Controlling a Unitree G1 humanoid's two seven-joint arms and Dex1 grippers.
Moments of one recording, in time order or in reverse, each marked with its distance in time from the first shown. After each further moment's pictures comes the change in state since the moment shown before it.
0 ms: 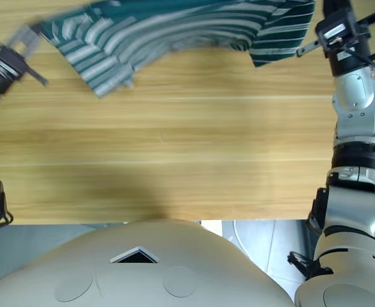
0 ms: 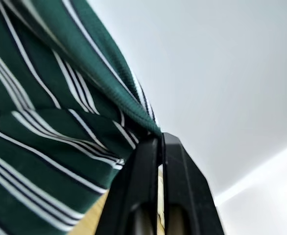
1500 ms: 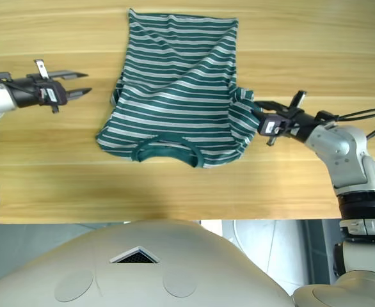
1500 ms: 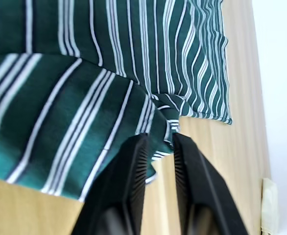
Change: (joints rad) left arm -0.140 0.030 -0.159 -0.034 0.096 0.183 -0.271; right arm 0.347 -0.160 0.143 -0.350 -0.061 0.171 0.411
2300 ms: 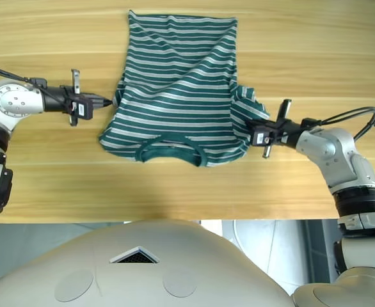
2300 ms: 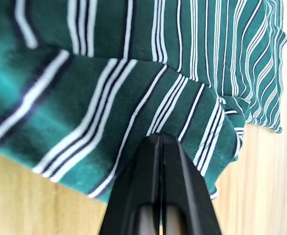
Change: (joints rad) left arm -0.123 -0.055 -0.123 0.143 0.146 -0.095 0.017; right arm -0.031 -0.023 0.107 0.087 -0.074 -0.011 0.033
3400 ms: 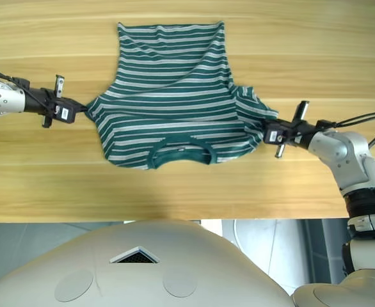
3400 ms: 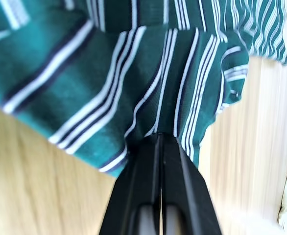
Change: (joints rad) left arm -0.082 0.116 -0.158 0.064 0.164 0.074 0.043; right arm 0.008 -0.056 -0.005 0.103 -0.001 0.032 -0.063
